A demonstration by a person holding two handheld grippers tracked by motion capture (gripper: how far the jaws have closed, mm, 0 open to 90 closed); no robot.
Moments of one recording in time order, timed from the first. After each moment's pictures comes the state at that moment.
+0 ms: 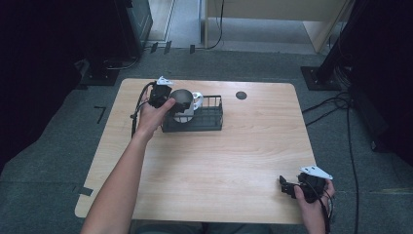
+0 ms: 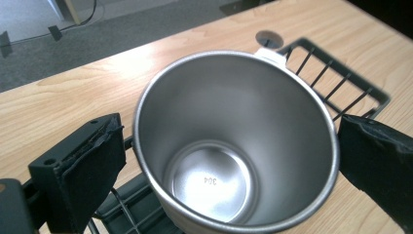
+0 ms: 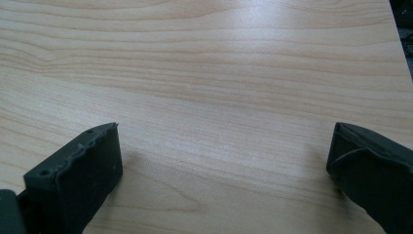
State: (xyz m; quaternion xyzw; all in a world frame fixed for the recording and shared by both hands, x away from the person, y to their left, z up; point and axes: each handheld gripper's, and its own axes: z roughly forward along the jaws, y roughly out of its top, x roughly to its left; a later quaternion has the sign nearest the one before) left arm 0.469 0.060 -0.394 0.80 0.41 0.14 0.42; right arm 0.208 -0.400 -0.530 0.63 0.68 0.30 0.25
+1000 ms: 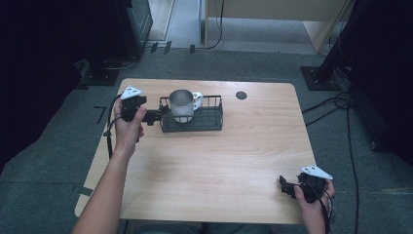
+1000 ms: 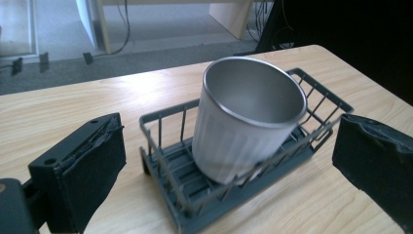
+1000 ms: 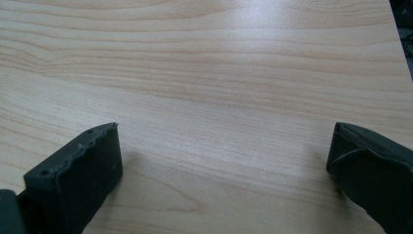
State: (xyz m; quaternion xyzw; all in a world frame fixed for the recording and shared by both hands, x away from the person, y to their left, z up) left arm 0.403 0.126 -0.381 0.74 0.44 0.19 0.48; right arm 0.208 -0.400 -0.530 0.63 0.68 0.30 0.25
